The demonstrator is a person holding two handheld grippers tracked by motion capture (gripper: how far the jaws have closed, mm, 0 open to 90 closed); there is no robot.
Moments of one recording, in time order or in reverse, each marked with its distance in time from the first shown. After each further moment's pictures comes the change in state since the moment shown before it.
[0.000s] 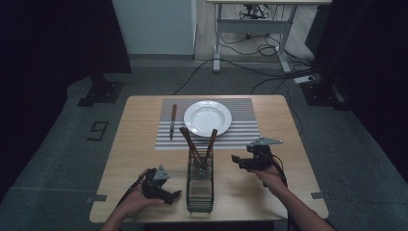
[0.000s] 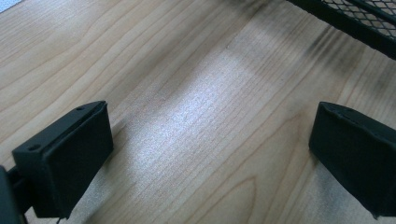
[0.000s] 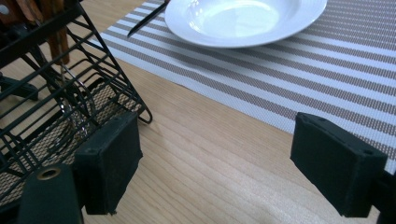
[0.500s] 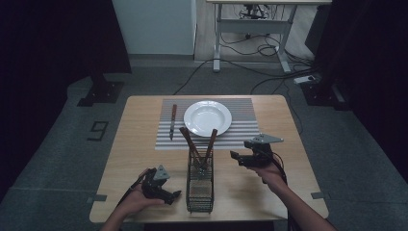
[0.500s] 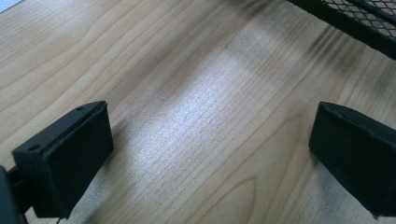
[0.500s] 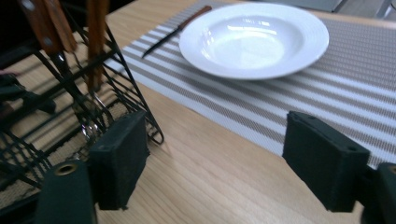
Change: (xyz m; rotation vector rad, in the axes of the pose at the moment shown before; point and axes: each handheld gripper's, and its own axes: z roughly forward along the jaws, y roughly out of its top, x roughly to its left) left arm 0.000 0.000 0.000 0.000 0.000 0.000; right arm 0.010 0.016 -0.010 -0.068 0.018 -0.056
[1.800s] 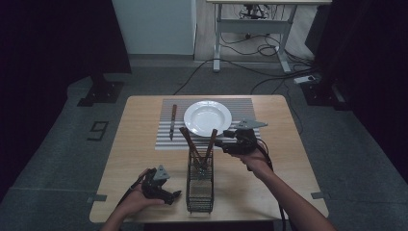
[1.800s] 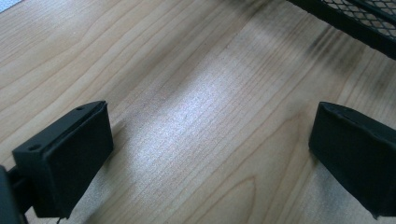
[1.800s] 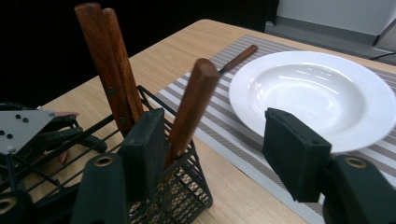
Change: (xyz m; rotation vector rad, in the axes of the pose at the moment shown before) left arm 0.000 0.000 0.000 -0.001 0.000 -0.001; right arm 0.033 0.058 0.024 -0.036 0.133 -0.048
